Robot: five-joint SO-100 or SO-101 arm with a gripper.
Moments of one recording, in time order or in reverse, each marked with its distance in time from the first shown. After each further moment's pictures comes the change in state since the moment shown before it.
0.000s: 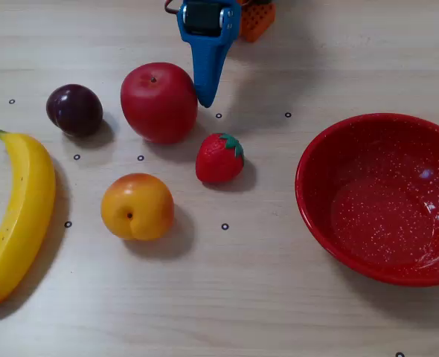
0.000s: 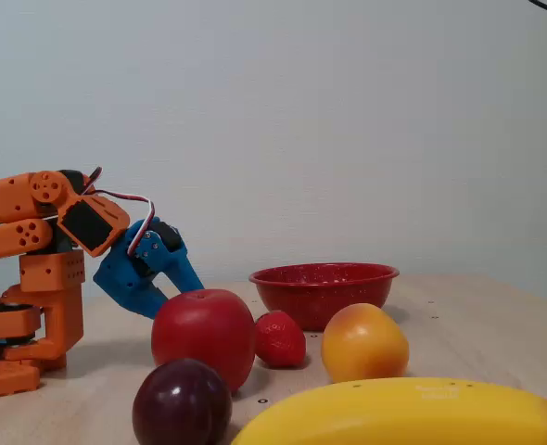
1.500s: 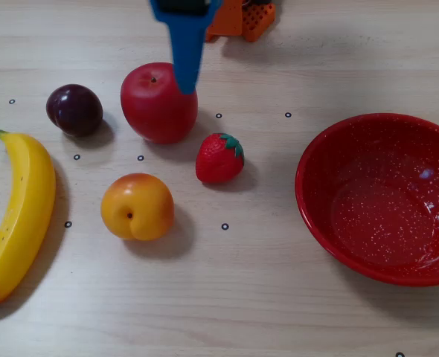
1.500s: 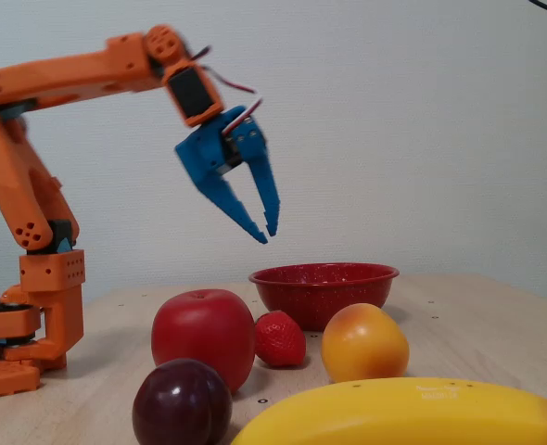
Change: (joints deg) arm -1.0 -79.0 -80.2 20.8 6.9
